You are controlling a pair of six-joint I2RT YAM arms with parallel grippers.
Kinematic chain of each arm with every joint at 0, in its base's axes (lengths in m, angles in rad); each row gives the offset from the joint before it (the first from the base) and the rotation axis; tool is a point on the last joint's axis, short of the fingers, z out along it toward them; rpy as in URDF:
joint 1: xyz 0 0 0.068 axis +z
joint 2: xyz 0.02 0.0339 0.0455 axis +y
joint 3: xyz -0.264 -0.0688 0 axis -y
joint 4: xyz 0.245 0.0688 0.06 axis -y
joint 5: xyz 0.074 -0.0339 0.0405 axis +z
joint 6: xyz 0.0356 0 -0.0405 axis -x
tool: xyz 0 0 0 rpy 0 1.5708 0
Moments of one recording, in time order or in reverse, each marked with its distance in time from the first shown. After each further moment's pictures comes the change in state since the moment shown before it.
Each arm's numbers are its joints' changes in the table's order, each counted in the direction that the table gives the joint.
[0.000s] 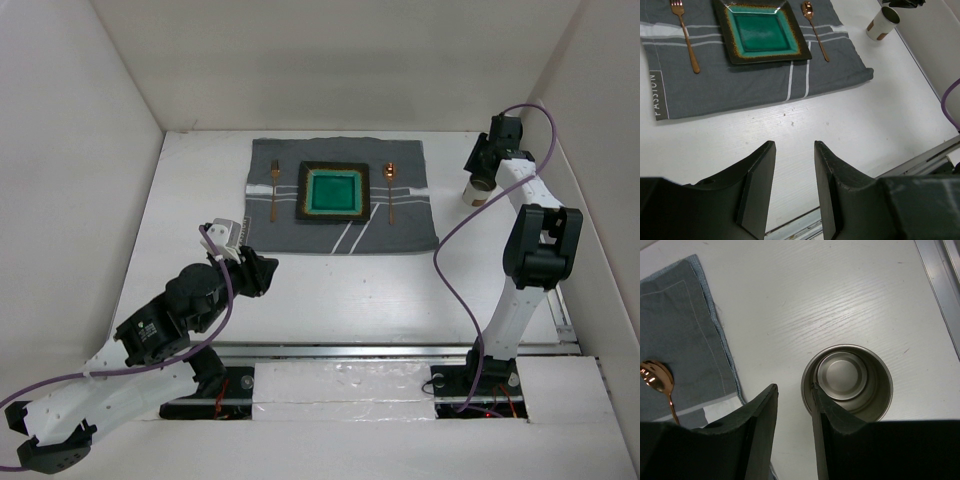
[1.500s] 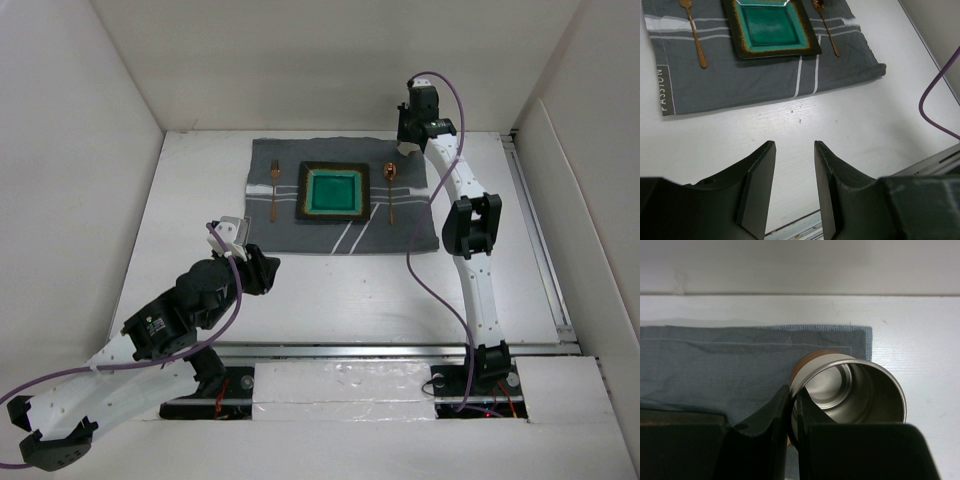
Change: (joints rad) left arm 0.000 0.053 0.000 0.000 0.024 0.000; right arm 0.315 0.589 0.951 -0.211 -0.035 0.158
